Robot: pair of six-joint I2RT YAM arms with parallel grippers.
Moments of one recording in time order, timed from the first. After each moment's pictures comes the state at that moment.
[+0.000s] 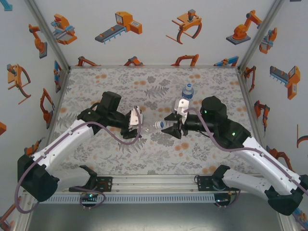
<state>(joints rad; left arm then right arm) -0.64 1.19 1.01 -0.64 0.78 0.87 0.80 0.92 1.05 -0.43 -0.57 -0.34</state>
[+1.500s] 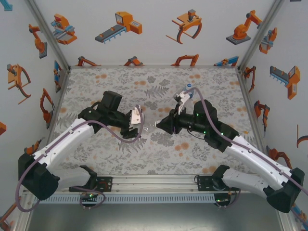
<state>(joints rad) -0.64 1.21 1.03 -0.67 0.72 0.85 0.80 0.97 0.89 -0.19 -0.30 0.42</state>
